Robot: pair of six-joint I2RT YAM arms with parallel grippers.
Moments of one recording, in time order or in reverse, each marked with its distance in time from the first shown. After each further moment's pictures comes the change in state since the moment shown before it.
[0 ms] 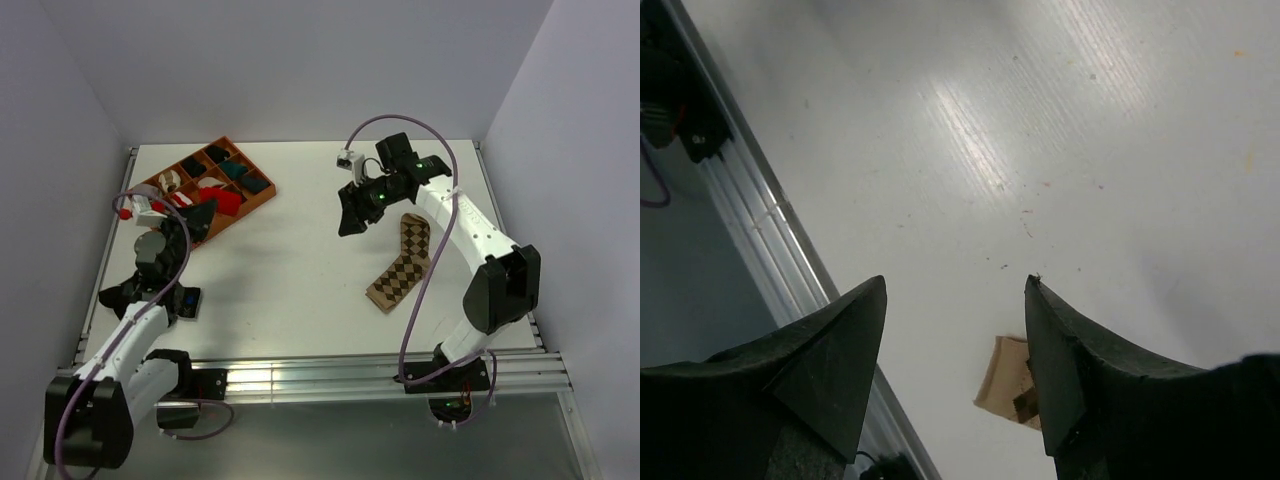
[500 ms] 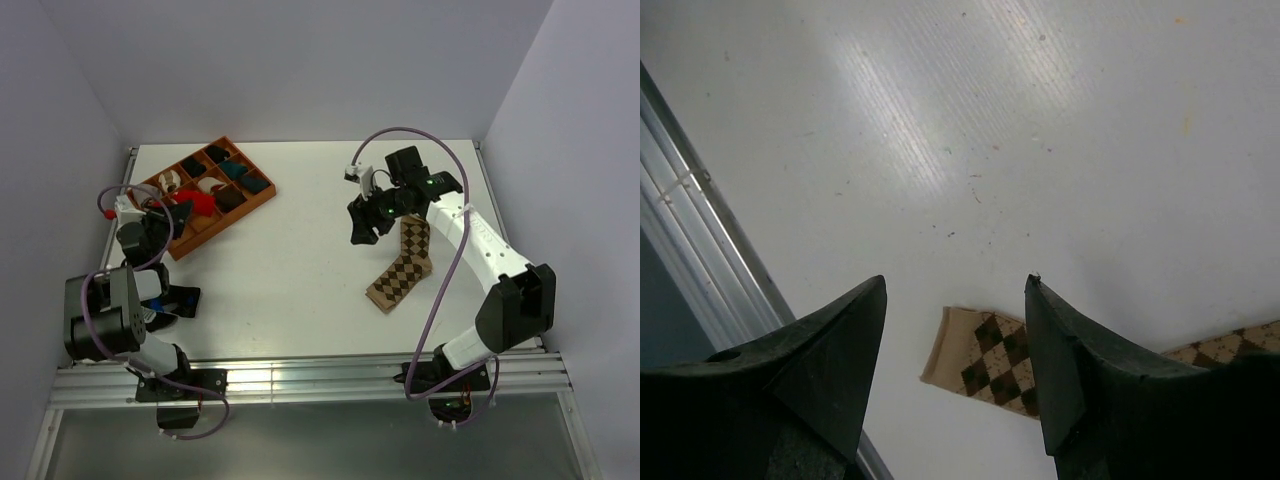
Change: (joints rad) left arm 0.392 0.579 0.032 0.430 0.331 -0.038; right arm -0.014 -0.138 -0.170 0.069 0.110 -0.117
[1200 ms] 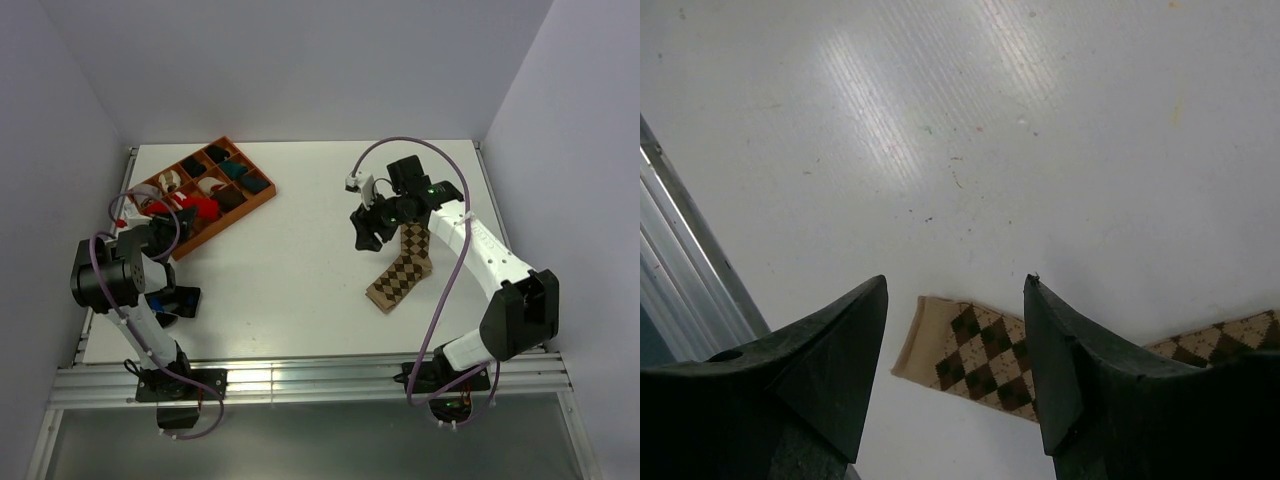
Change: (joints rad) left arm 0.000 0.365 0.051 0.262 -0.010 -0.123; right arm 0.000 -0.050 -0.099 0.052 0.036 -0.087
